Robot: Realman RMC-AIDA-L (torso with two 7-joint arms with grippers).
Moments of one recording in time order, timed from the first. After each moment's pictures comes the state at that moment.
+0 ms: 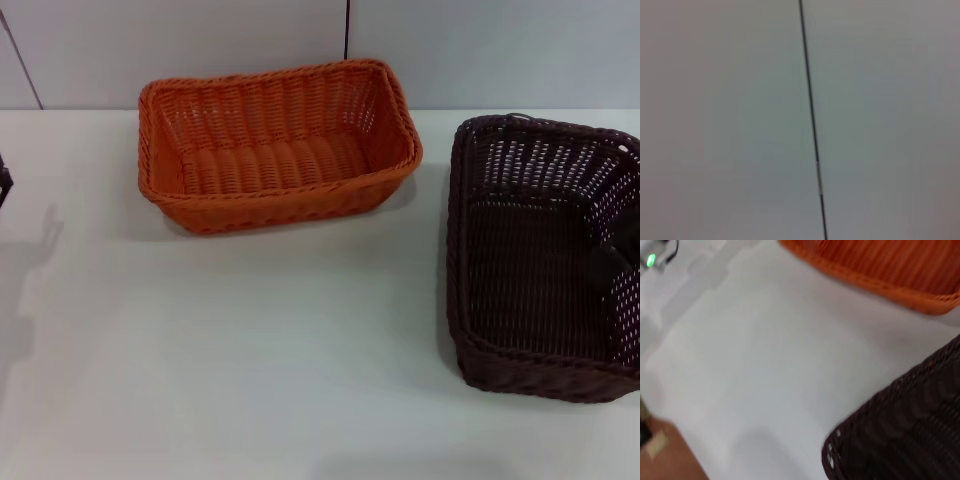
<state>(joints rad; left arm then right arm) -0.31 -2.06 1.59 0.32 -0.30 0.98 -0.04 0.83 1.84 2.15 1.45 0.84 -2.16 2.64</state>
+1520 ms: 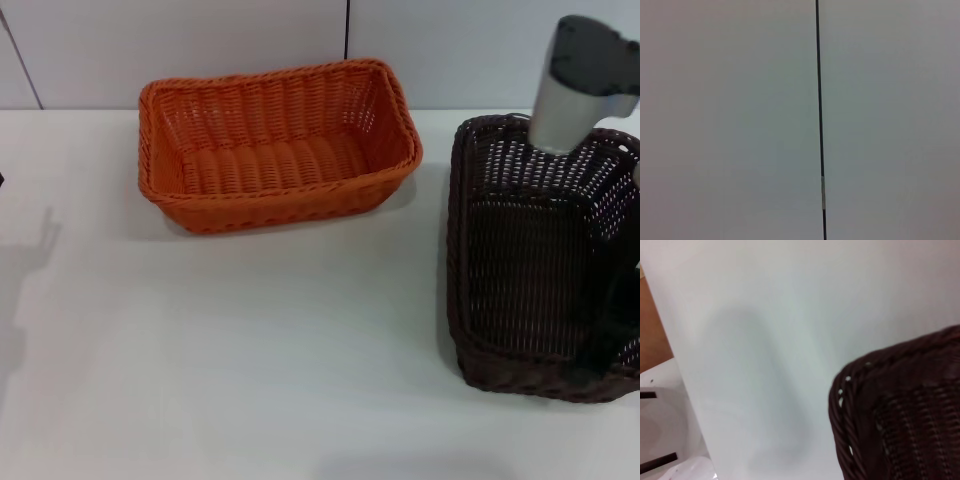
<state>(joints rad) -0.29 -2.08 1.59 0.32 -0.31 1.04 -0.09 0.97 1.95 1.83 1.11 0.56 -2.00 2.30</state>
